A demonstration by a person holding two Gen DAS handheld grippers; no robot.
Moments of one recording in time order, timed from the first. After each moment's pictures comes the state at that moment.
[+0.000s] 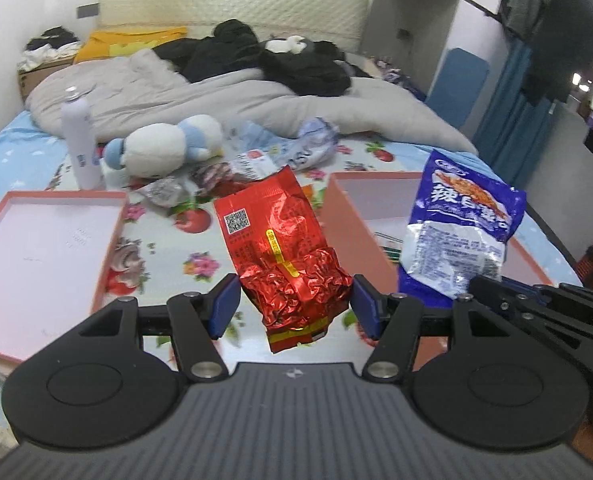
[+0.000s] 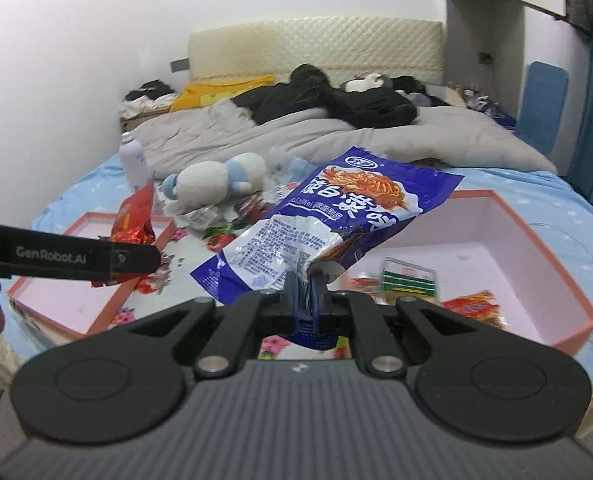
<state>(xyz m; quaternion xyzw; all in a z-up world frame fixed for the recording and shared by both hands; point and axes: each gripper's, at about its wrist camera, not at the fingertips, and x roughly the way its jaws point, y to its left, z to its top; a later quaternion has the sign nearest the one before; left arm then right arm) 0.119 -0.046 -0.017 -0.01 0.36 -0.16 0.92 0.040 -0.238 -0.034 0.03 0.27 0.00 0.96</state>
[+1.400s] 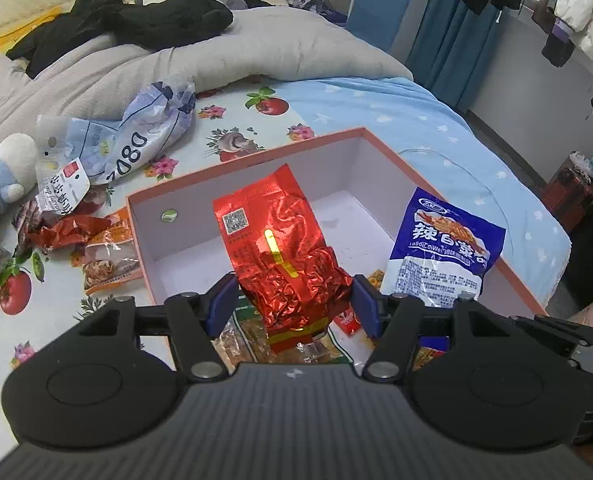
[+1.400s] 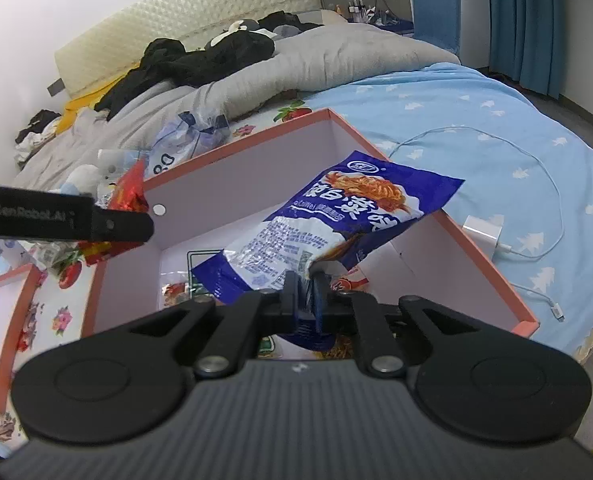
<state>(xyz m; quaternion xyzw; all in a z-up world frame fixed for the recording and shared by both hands) 0.290 -0.301 -0.084 0.07 0.43 -0.27 0.86 0.131 -0.433 -0.116 0.16 0.34 -0.11 0.92</state>
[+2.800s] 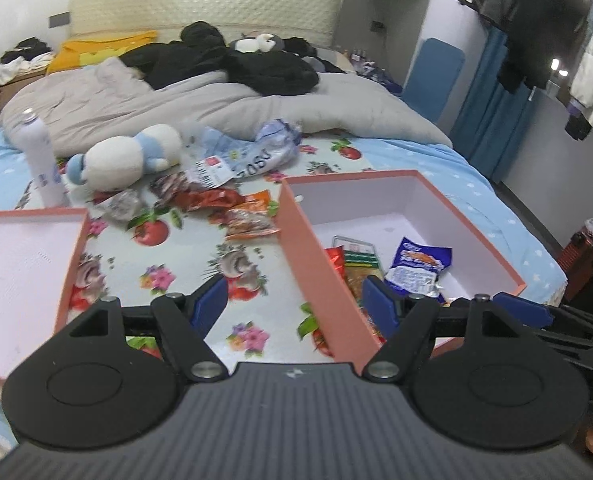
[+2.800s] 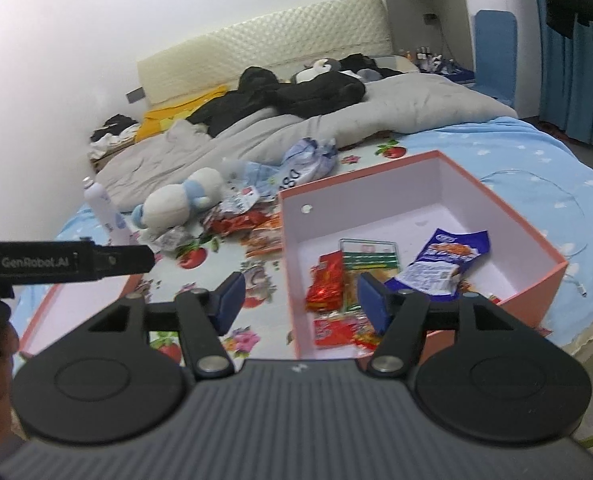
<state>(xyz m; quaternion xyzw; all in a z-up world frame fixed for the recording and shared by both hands) 0.116 -0.090 -0.001 0.00 0.36 -0.19 0.91 0.033 -0.286 -0.040 0.13 0.28 -0.02 0.95</state>
